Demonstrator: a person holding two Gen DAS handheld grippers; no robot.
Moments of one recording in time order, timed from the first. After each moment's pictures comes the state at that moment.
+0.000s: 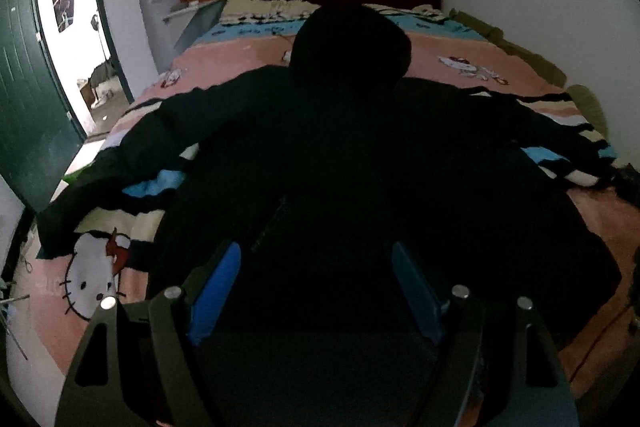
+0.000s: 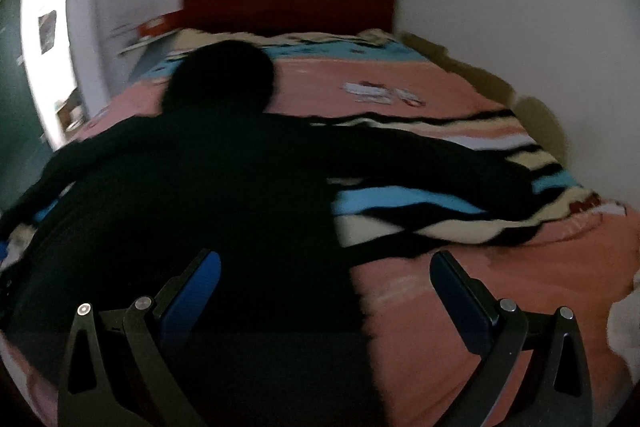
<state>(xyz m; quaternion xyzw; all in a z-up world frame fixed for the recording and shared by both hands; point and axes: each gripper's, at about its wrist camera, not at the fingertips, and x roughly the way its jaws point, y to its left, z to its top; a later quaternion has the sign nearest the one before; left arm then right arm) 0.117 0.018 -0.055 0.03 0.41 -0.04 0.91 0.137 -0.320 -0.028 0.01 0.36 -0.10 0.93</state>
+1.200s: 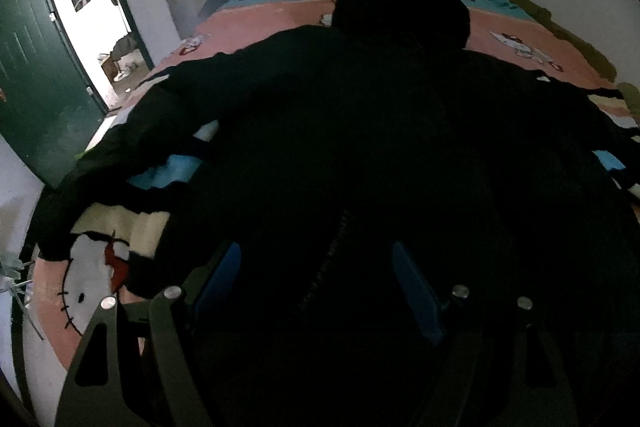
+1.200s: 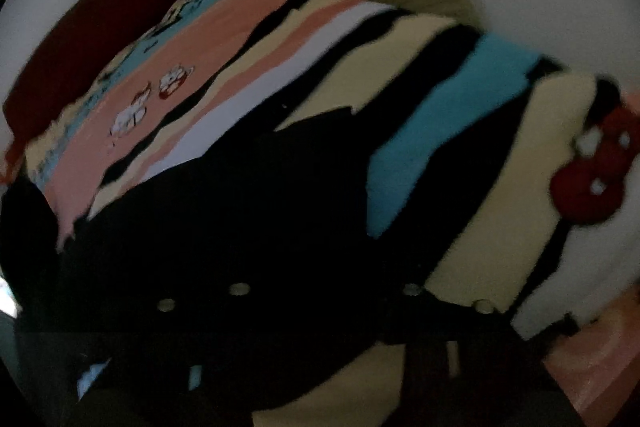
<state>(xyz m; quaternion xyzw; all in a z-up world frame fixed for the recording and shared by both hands) 0.184 0.036 -0.100 0.04 0.46 0.02 0.89 0.276 -0.683 -0.127 0.23 0.42 -0.27 0.83</state>
